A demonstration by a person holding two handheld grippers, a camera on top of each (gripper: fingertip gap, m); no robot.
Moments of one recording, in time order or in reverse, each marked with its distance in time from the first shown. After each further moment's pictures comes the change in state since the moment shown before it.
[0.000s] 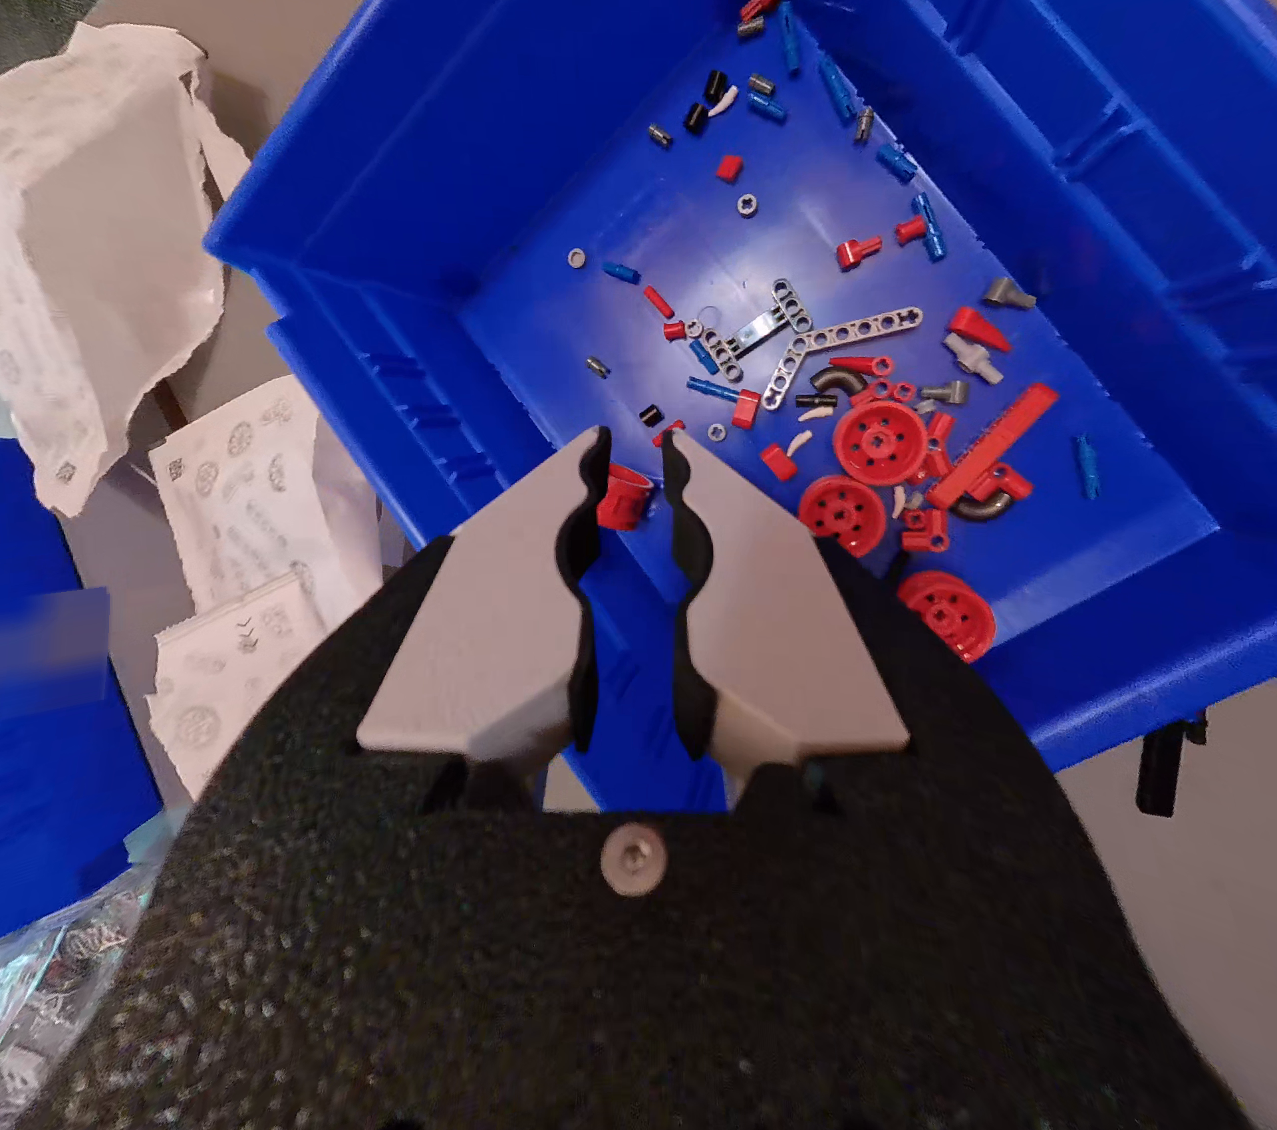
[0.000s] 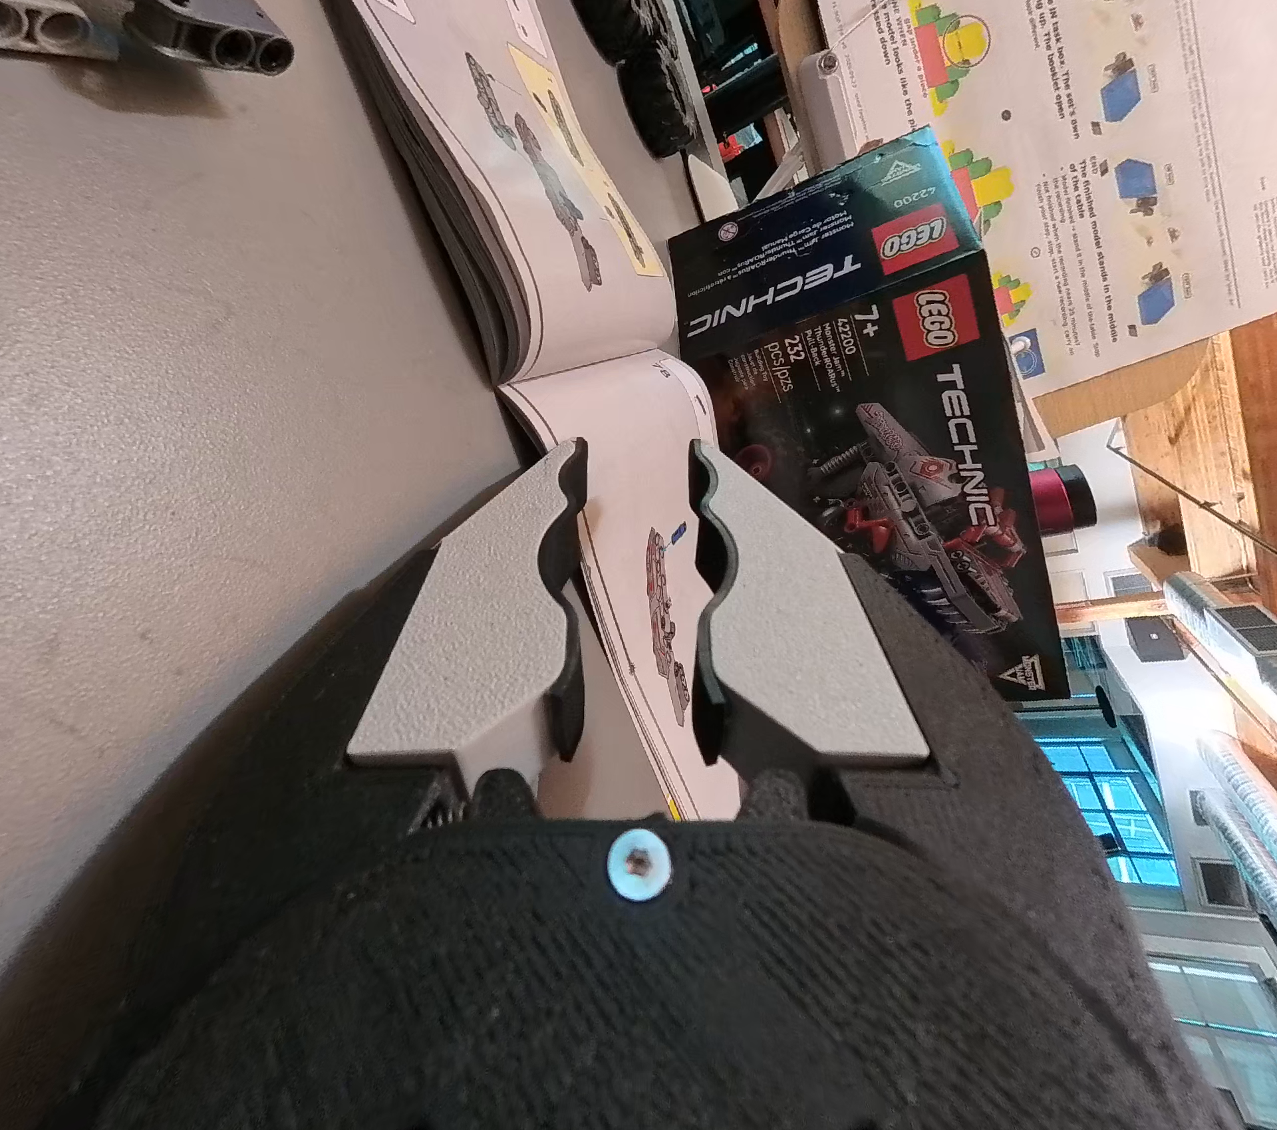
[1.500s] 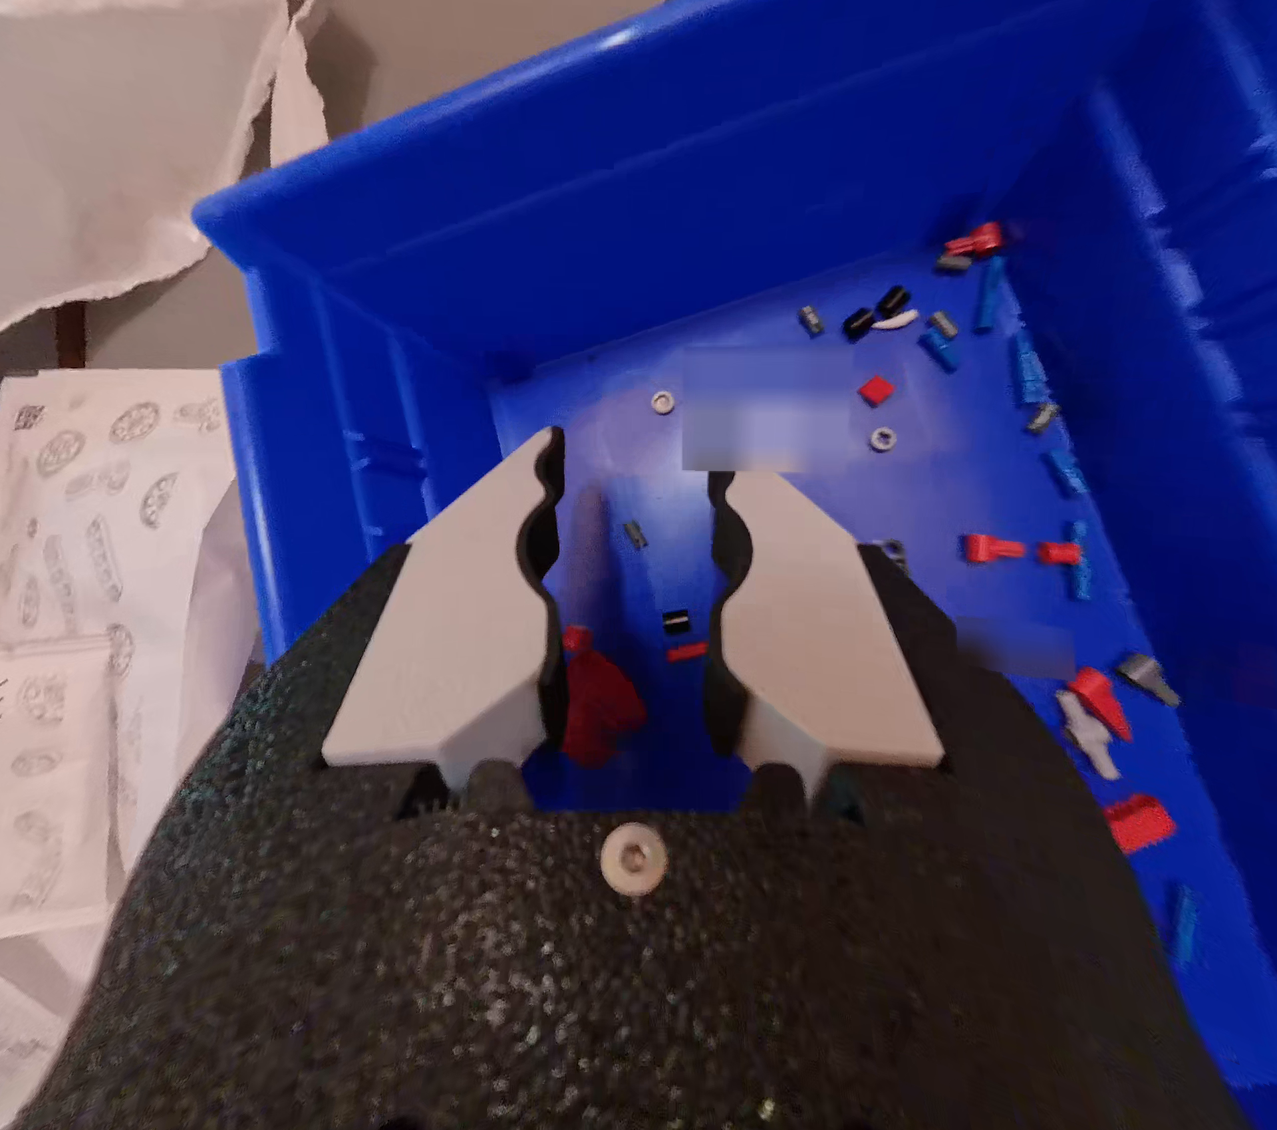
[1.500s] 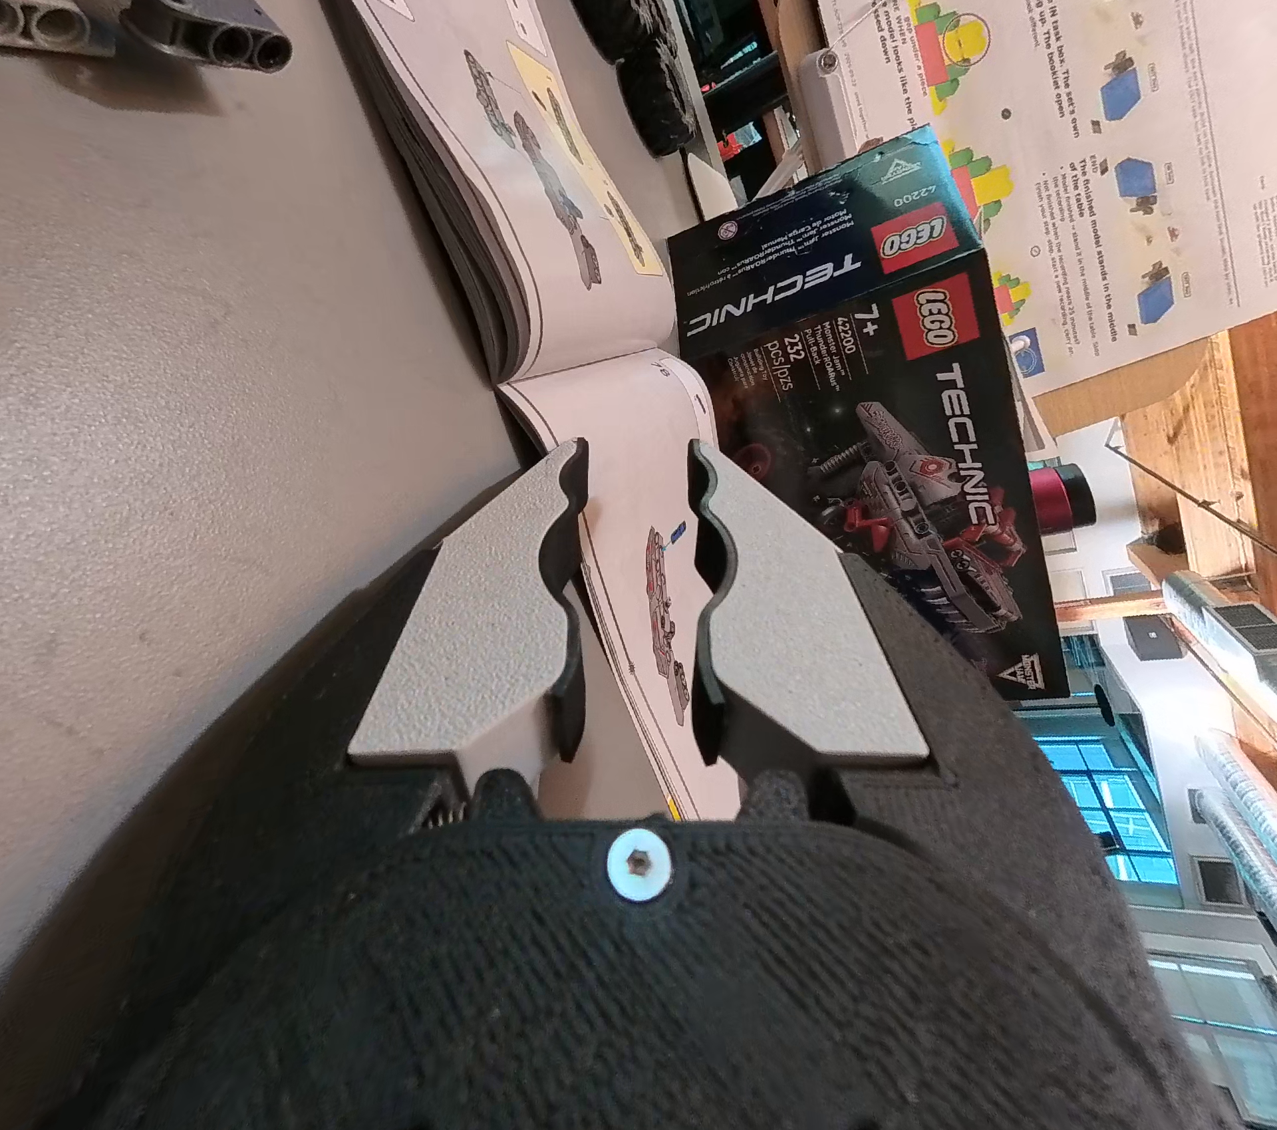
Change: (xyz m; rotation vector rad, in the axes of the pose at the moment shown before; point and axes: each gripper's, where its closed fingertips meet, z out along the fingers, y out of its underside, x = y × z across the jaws) left arm -0.033 -0.026 0.072 0.138 -0.110 -0.395; right arm -0.001 0.000 0.001 -0.002 0.002 0.000
